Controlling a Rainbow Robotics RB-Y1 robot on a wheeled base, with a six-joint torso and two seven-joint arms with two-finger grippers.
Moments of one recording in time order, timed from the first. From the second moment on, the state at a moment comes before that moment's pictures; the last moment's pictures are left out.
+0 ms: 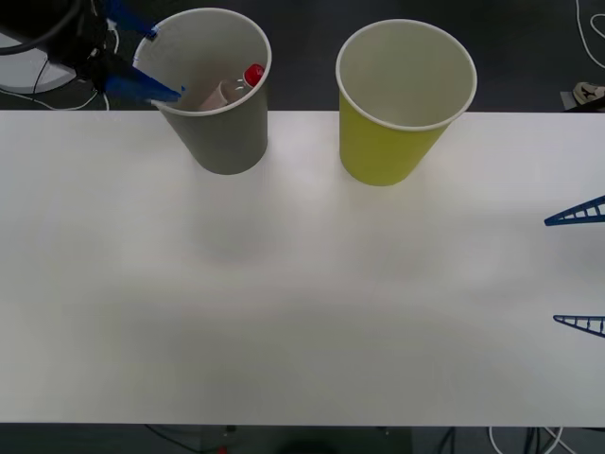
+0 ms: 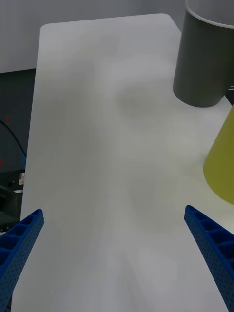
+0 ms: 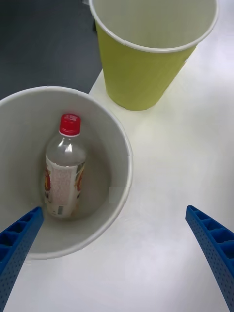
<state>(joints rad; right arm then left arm) 0.24 -1.06 -0.46 -1.93 1.11 -1.41 -0.08 -0.98 1.06 -0.27 -1.54 -1.58 -1.42 0.88</state>
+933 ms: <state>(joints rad) 0.24 -1.06 -0.46 -1.93 1.11 -1.41 -0.08 -0.50 1.11 -0.02 -1.64 -1.32 -1.37 0.41</state>
